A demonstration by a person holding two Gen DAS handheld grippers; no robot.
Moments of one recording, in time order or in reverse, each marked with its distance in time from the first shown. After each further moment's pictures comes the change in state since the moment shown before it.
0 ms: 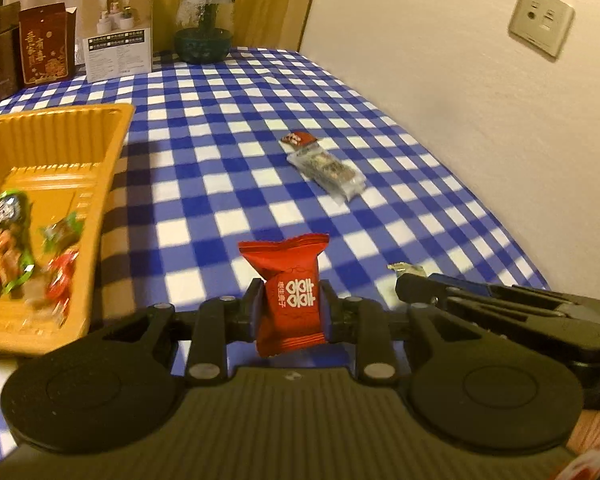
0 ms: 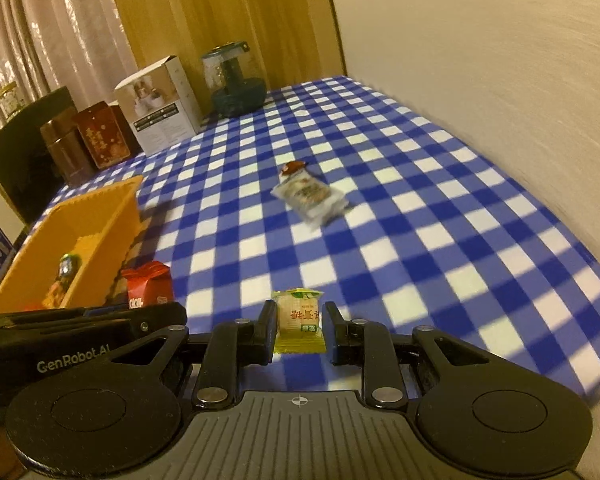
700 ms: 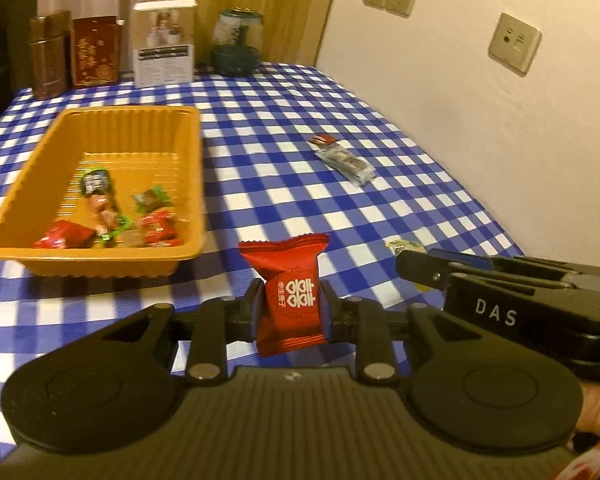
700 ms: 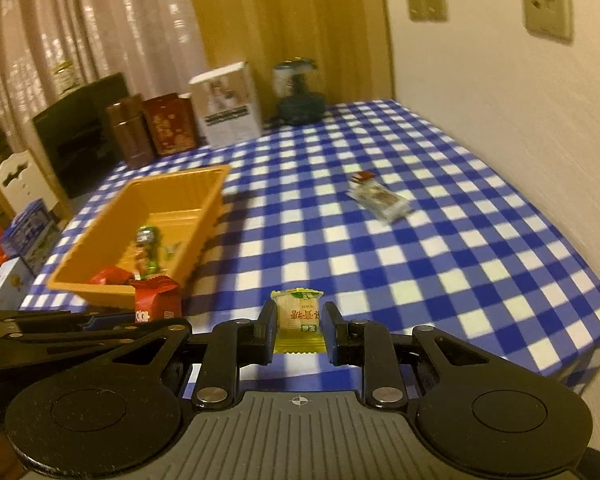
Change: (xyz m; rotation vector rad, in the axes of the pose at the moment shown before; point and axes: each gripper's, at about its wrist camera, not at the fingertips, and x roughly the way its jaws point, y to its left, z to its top) left arm -0.107 0.032 -0.043 -0.015 -0.035 0.029; right arm -0.071 0.078 -0.029 -0.116 -0.036 0.061
